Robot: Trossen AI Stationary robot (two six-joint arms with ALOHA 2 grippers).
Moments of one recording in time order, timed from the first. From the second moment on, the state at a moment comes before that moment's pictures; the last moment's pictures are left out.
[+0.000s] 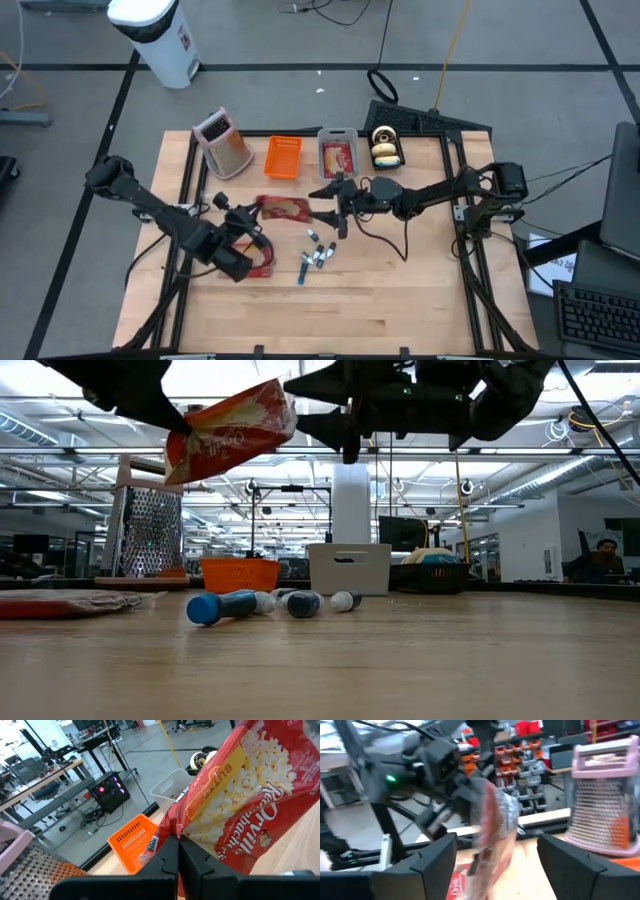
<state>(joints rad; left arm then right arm) -0.55 1.31 0.88 -0.82 -1.26 -0.88 -0.03 1.69 0.83 0.95 -0.08 0.22</state>
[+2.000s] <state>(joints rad) -0.63 1.12 0.88 -0.67 -0.97 -0.70 -0.04 1.69 0.83 0.72 -0.29 0.14</state>
